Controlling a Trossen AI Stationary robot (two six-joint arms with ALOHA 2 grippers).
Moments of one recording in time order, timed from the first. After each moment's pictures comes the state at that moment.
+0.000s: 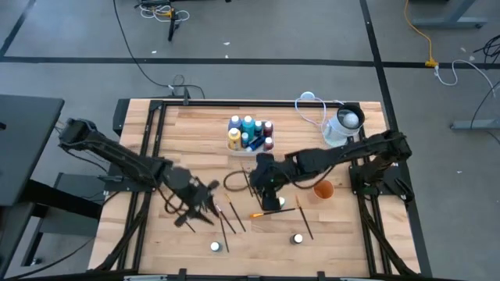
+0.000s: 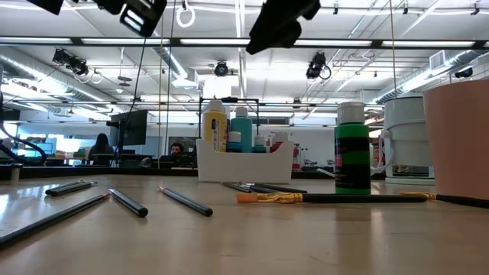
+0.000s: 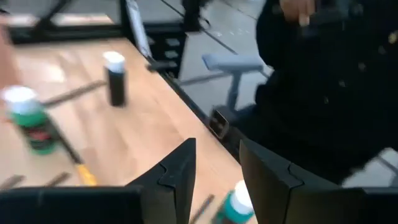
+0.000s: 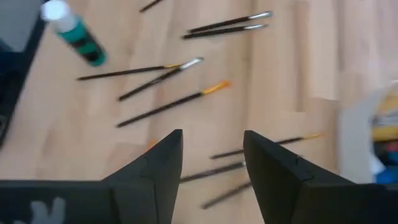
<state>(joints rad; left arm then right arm) -0.39 1.20 0.63 0.24 0.29 -0.10 0.21 1.74 1.48 -0.62 0.06 0.05</state>
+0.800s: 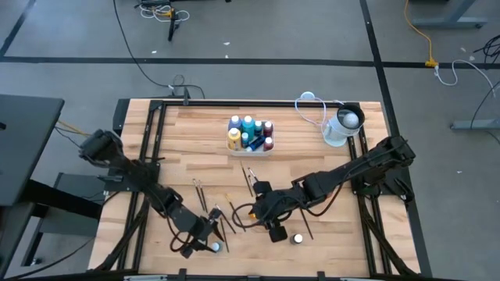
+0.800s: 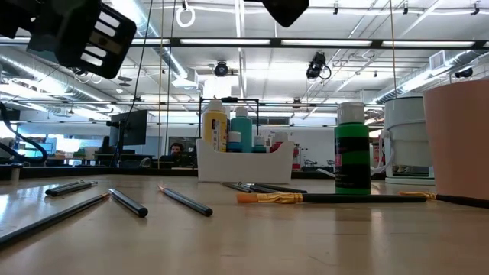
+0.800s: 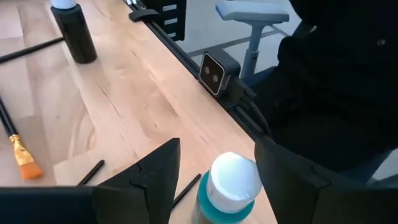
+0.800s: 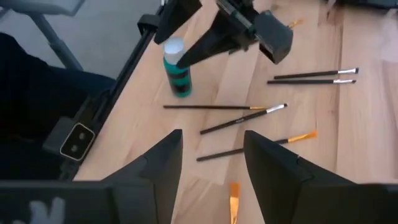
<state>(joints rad) -0.67 1.56 0.63 0.49 -0.05 -0.12 0.38 1.74 1.36 -0.31 0.03 0.06</state>
